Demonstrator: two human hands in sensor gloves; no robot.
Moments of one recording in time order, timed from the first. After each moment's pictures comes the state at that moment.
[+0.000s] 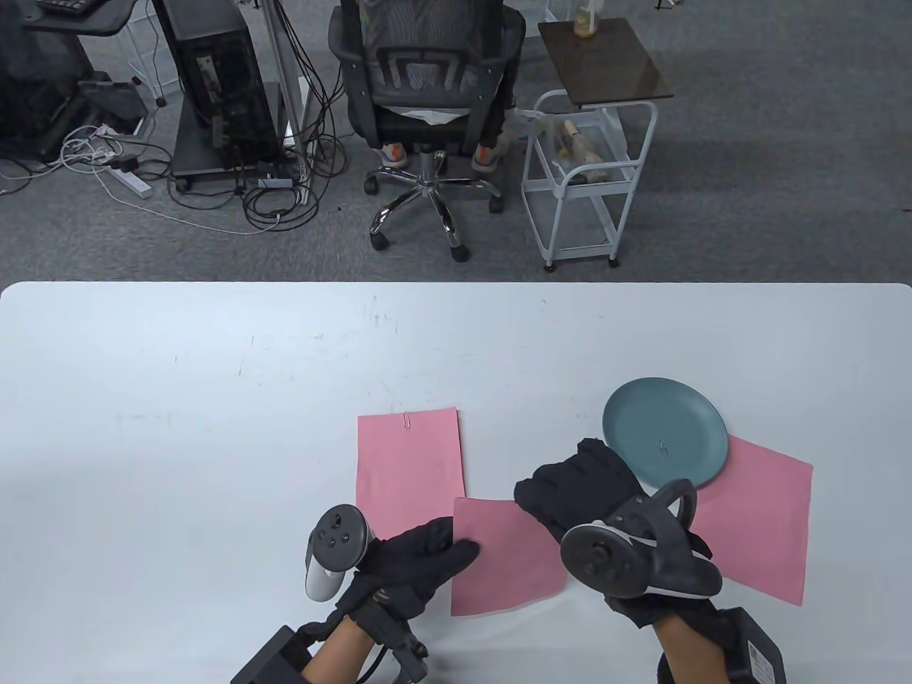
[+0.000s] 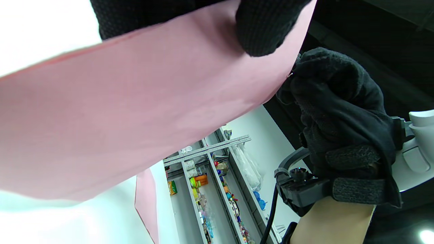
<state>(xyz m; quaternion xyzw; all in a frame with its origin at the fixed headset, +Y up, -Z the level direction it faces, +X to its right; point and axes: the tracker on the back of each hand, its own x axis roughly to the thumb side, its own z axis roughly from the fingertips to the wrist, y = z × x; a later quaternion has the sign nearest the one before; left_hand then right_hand) -0.104 -0.744 -0.252 -0.11 -0.30 0.62 0.71 0.127 -0.556 -0.224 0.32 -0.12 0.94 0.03</state>
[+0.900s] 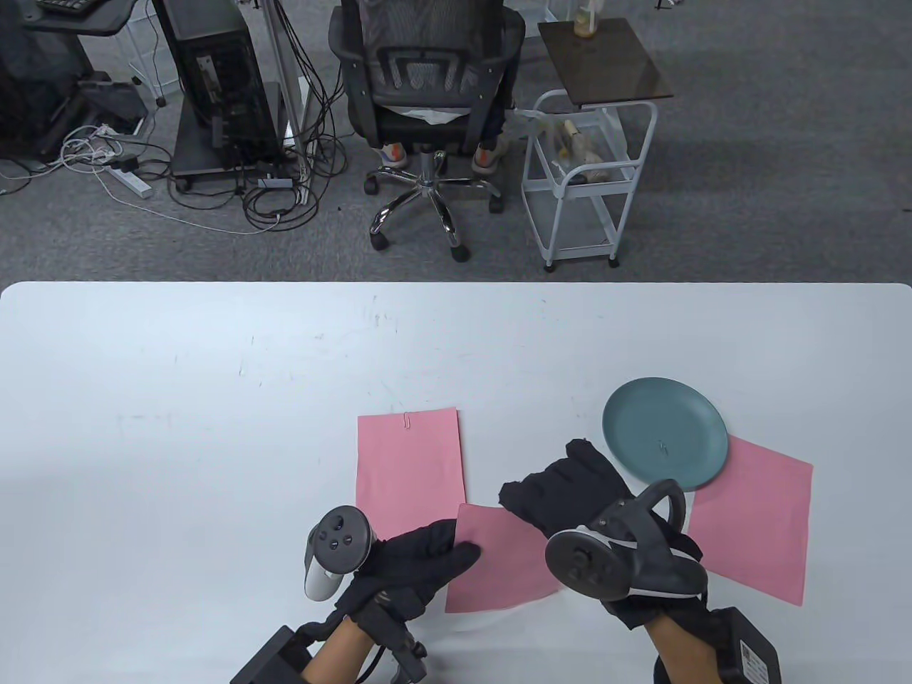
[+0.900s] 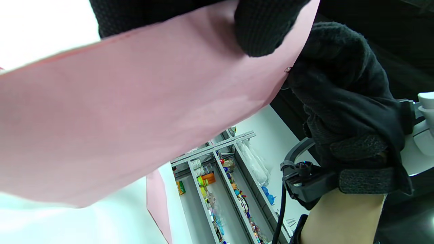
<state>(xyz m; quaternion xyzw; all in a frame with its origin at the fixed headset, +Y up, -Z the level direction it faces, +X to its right) -0.105 -0.744 -0.251 -0.11 -0.31 0.60 0.73 0.121 -0.560 -0.225 0.34 -0.11 0.93 0.02</state>
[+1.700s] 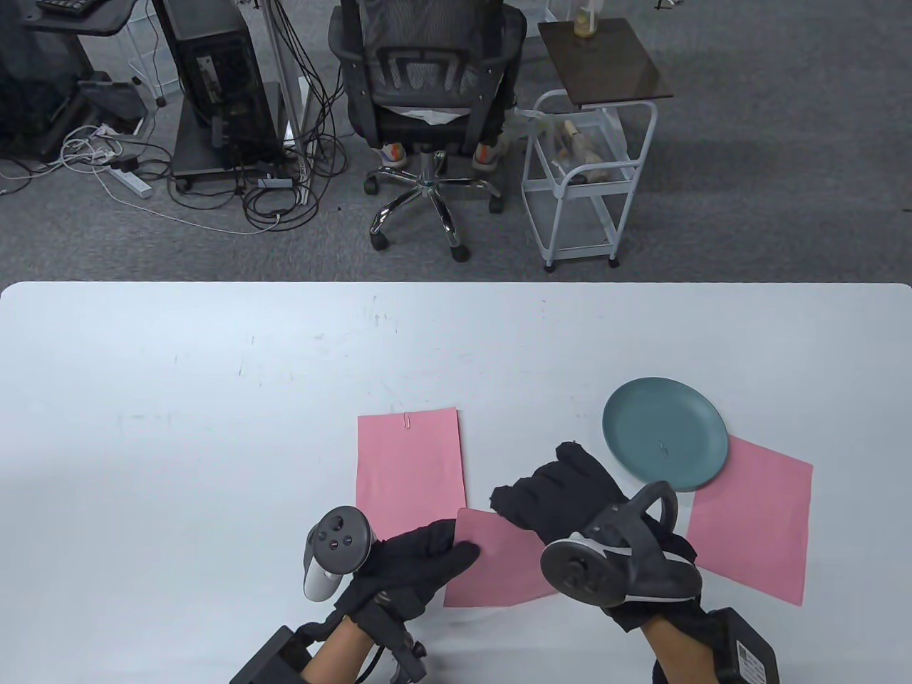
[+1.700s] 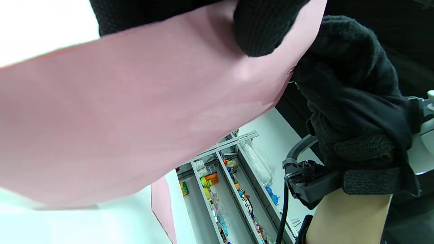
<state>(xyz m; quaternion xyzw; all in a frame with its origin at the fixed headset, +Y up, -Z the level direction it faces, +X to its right) -0.106 -0.744 -0.251 -0.11 -0.30 0.59 0.74 0.117 -0.562 -0.224 0.36 -0.11 0.93 0.02</state>
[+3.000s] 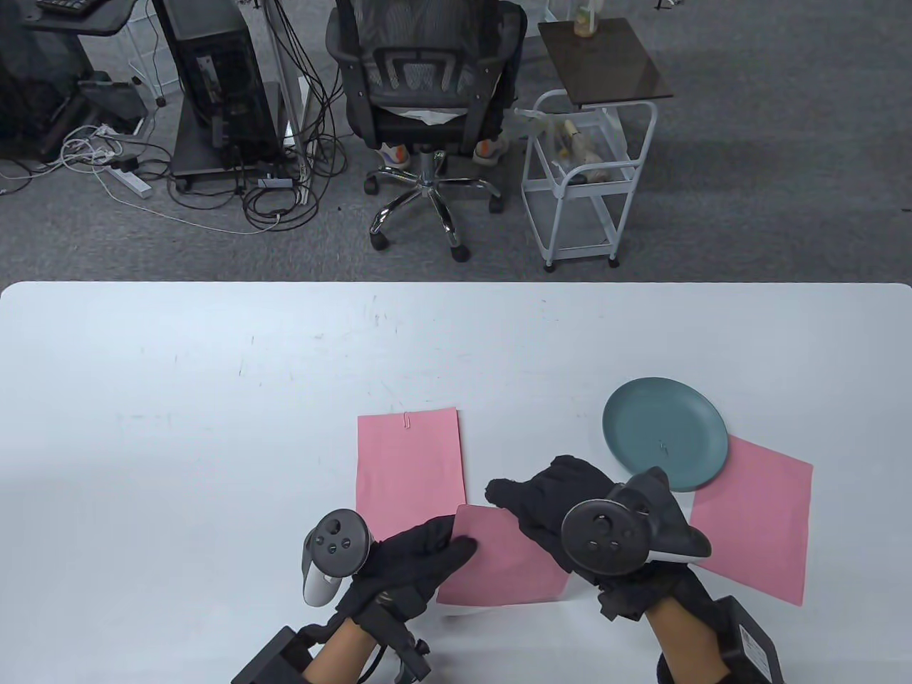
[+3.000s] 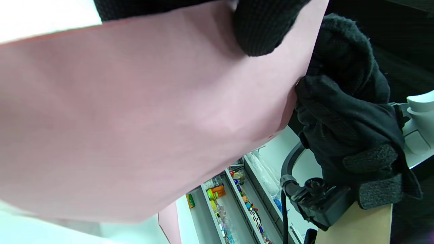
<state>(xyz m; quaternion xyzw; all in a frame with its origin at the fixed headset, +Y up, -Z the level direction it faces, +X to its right) -0.107 -0.744 -0.249 -0.09 -0.28 0.60 0.75 0.126 -0.578 -0.242 0.38 -0.02 0.92 0.10</state>
